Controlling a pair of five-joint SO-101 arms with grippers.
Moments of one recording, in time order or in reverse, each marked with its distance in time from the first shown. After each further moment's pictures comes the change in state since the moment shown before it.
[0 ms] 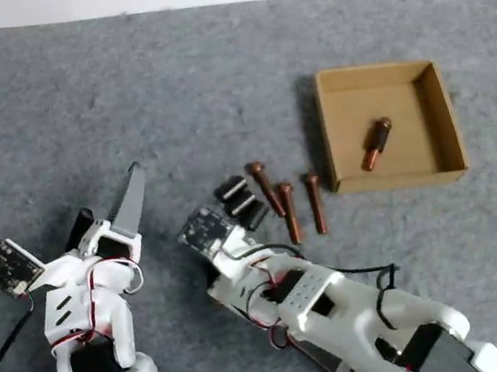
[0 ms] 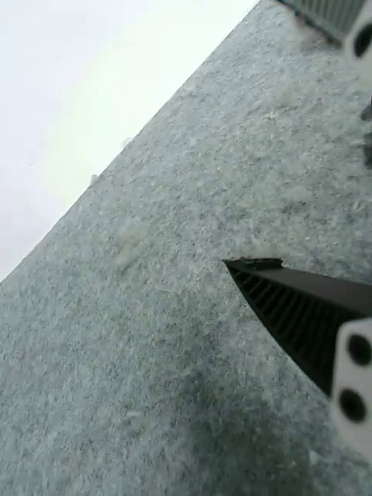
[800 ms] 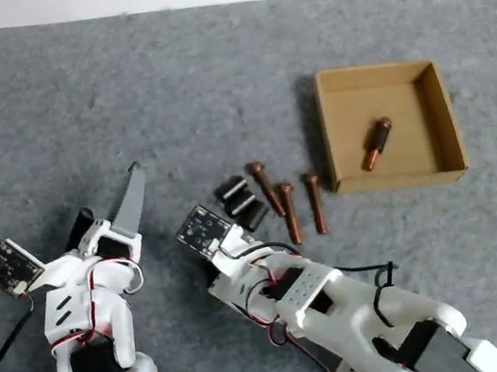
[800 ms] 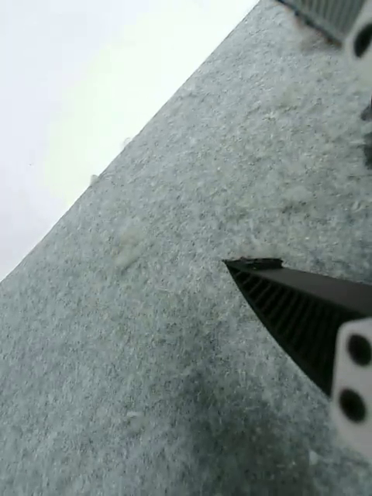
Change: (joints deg) left arm 0.0 0.0 0.0 0.0 0.0; right arm 0.8 2.9 -0.8 -0.3 1.1
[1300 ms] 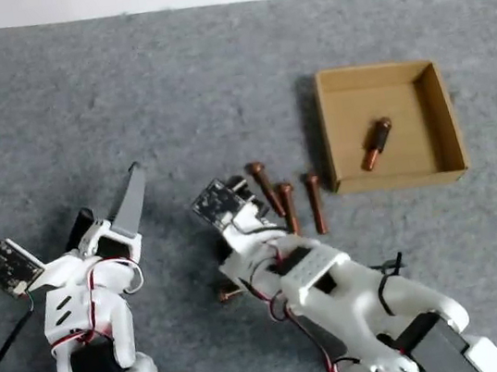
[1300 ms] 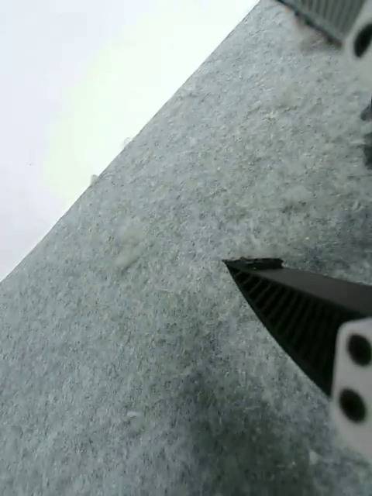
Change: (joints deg) left arm 0.0 0.0 0.0 0.0 0.0; right arm 8.3 0.7 -5.5 8.6 0.0
